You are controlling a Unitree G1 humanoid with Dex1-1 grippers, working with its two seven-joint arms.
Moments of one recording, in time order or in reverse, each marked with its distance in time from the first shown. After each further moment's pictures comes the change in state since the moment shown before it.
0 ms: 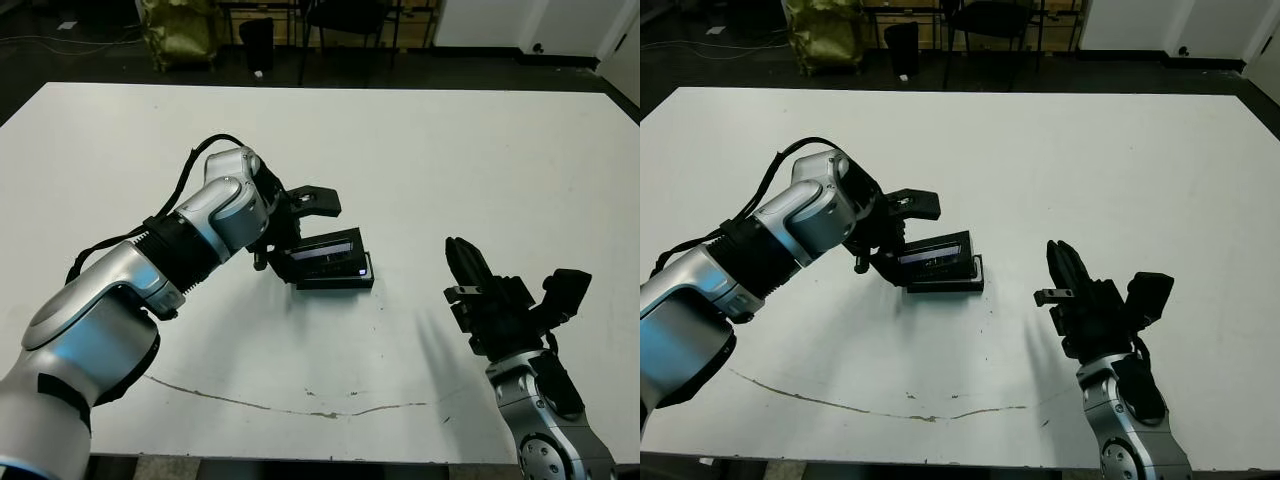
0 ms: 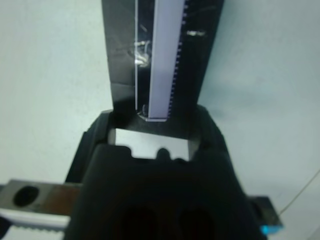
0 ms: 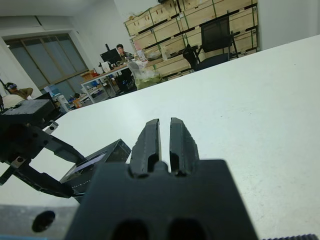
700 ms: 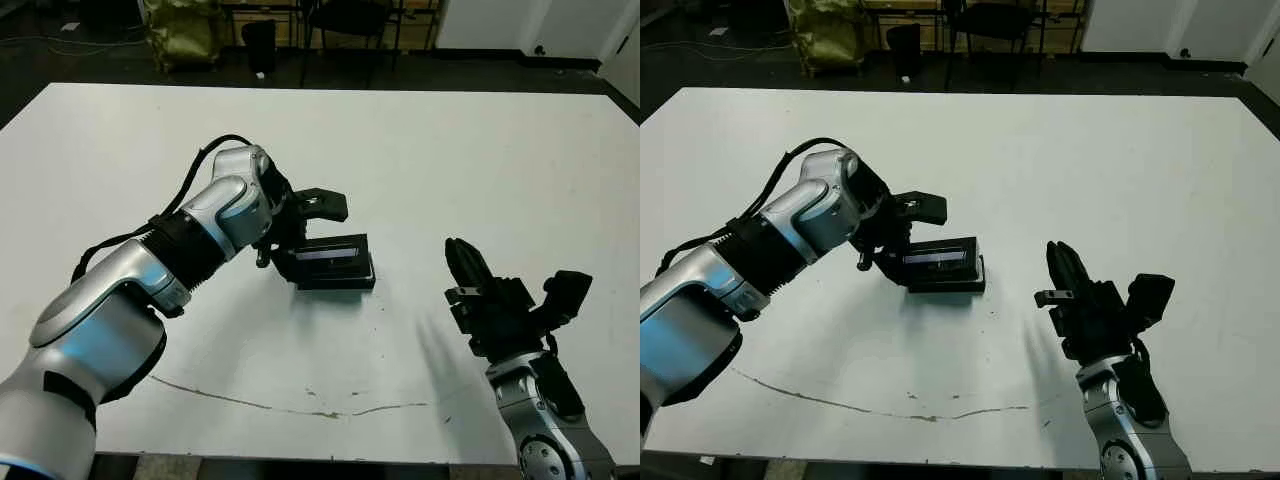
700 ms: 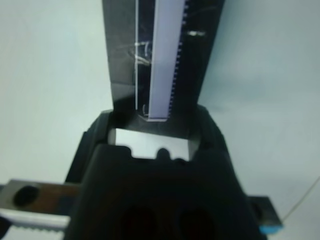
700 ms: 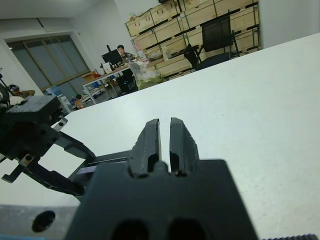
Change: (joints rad) left arm -0.007 -0.060 0.010 0.025 0.033 -0.070 0.009; right arm 0.008 0.003 -0.001 0.001 0.010 -0.004 0.003
